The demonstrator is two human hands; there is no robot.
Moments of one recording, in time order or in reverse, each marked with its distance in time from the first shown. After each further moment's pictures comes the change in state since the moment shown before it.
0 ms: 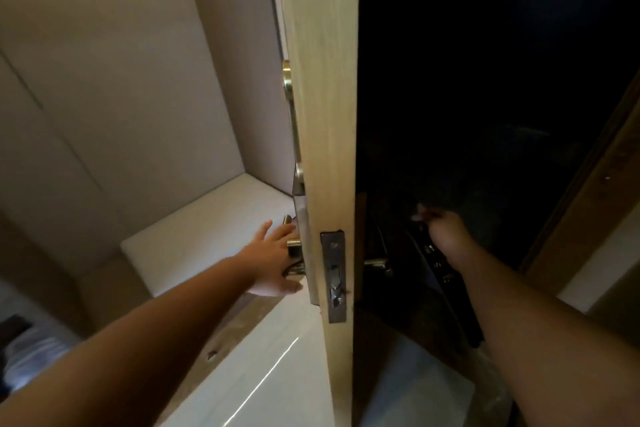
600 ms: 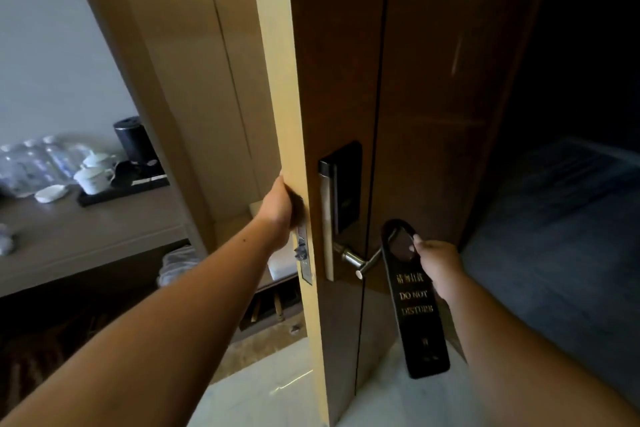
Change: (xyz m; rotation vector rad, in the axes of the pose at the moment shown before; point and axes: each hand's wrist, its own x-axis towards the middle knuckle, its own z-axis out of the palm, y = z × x) left_hand -0.148 -0.142 -0.037 -1.723 0.880 -0.858; right_hand -0.041 -0.023 0.263 -0.173 -0.331 0.072
